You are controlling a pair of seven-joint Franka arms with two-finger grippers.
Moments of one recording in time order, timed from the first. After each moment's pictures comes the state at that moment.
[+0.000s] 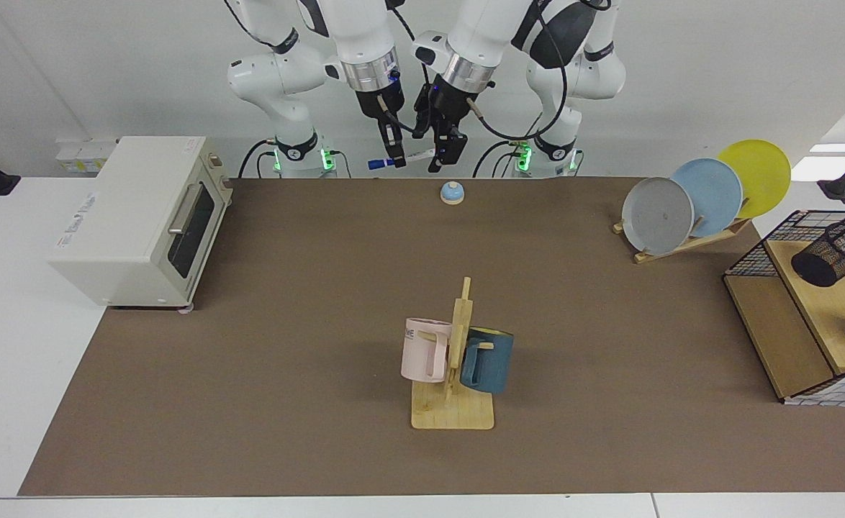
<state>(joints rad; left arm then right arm) -0.24 -0.08 -0.44 -1.77 -0.32 1.90 0.65 0.34 -0.18 0.20 -1.89 0.19 1.83 1.94</state>
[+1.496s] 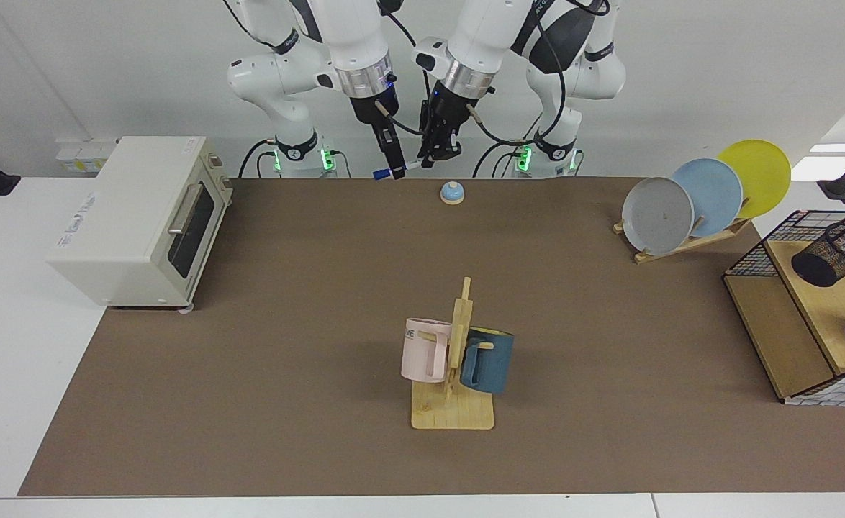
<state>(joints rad) -0.25 -0.08 -0.44 -1.79 -0.31 1.91 0.67 0.32 -0.17 0.18 -1.89 0.19 1.83 1.73</state>
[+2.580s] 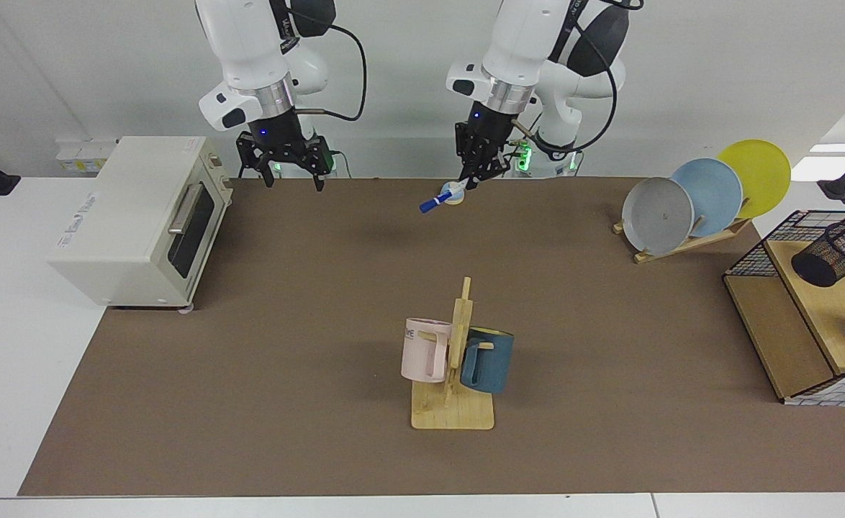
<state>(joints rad) -0.15 -0.08 -0.41 -1.79 -0.18 1.87 0.56 0.05 -0.14 0.17 -1.82 0.05 1.72 0.37</state>
